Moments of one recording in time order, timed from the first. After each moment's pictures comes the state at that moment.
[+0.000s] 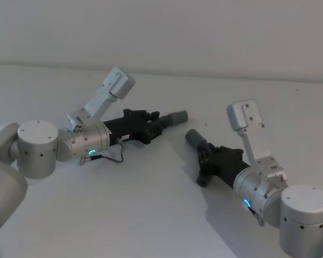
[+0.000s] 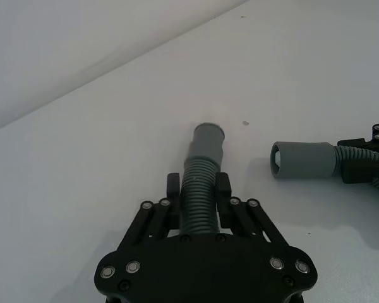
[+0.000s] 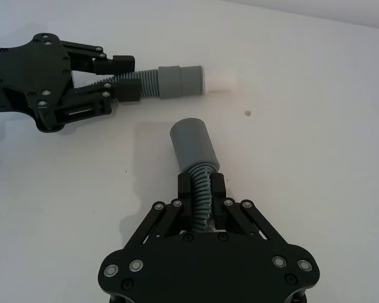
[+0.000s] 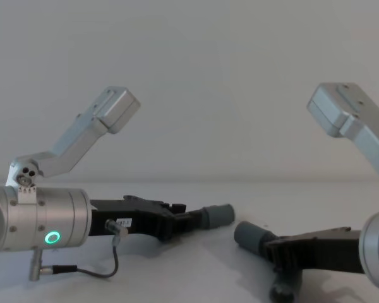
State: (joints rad) left arm -0.51 0.34 0.56 -1.22 -0.40 0.14 -0.57; right arm 0.06 0.18 -0.39 -1.79 0.16 0.64 0.06
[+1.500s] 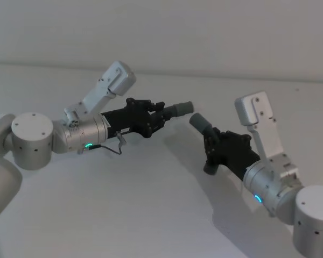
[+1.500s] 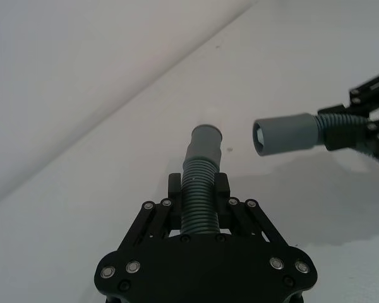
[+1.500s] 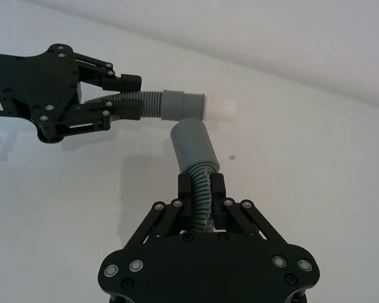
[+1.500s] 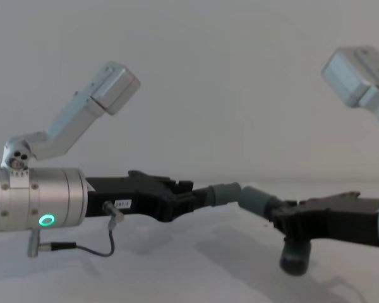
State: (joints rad) left arm -0.53 0.37 0.58 -1.23 -0.36 0.02 -0.63; right arm 0.05 0.24 -0.39 -1.82 0.12 0.52 0.10
